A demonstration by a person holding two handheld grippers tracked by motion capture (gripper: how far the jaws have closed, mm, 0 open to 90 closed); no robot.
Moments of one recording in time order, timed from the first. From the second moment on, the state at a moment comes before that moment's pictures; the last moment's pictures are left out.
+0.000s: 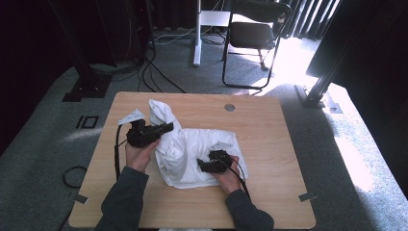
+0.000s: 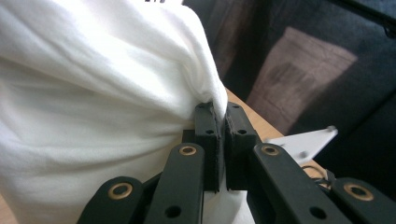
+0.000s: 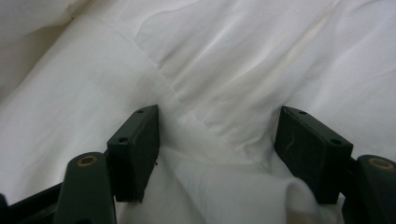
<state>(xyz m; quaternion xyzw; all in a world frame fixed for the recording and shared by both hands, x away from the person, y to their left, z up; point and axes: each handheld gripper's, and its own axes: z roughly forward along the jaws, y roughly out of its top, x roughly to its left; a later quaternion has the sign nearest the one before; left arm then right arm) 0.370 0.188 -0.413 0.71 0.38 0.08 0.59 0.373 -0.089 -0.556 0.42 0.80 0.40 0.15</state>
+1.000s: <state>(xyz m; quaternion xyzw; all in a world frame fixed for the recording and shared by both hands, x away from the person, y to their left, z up) 0.387 0.083 -0.495 0.80 0.33 0.01 0.50 0.369 -0.195 -0.525 0.49 0.73 0.45 0.18</state>
